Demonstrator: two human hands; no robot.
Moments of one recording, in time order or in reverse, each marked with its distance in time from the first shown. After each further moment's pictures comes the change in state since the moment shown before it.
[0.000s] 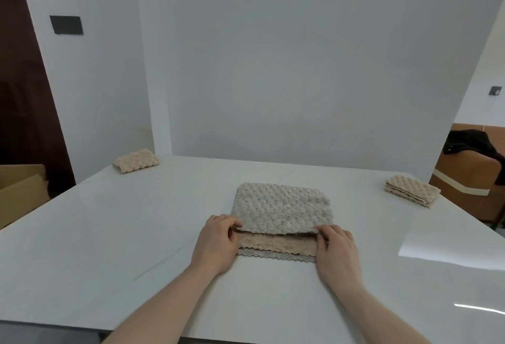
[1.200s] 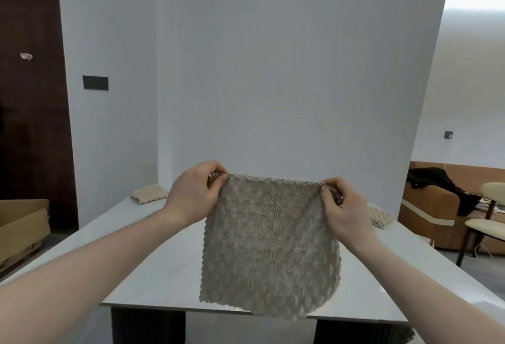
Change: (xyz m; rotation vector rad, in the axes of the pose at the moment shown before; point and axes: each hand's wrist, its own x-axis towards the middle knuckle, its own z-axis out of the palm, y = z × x) left_hand -0.043 0.139 -0.255 -0.034 0.269 0.355; right_hand -0.036 -0.148 -0.243 0.457 0.216 -0.248
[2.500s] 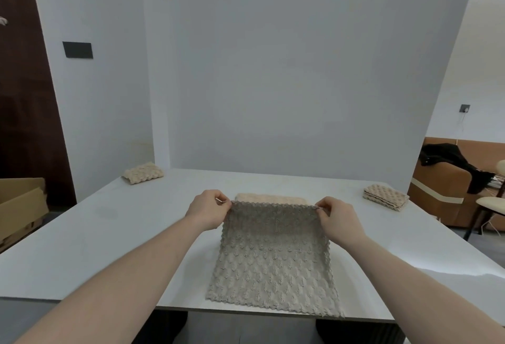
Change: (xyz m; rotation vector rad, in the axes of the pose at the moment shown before) left_hand -0.010 -0.094 0.143 -0.122 -0.379 -0.662; right_hand 0.012 0.152 0.076 -0.412 -0.331 0.309
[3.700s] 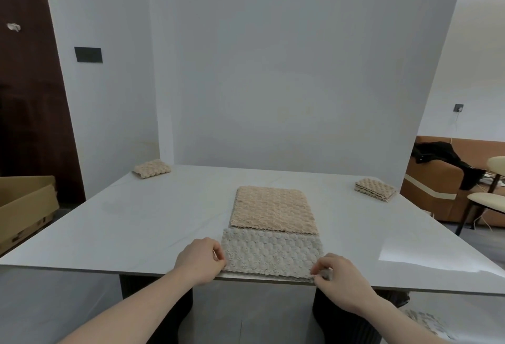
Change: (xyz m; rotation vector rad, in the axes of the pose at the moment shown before) left_hand -0.137 -0.058 0.017 0.413 -0.126 0.015; right_hand -0.157 0.047 0.000 -0.065 -0.342 -0.089
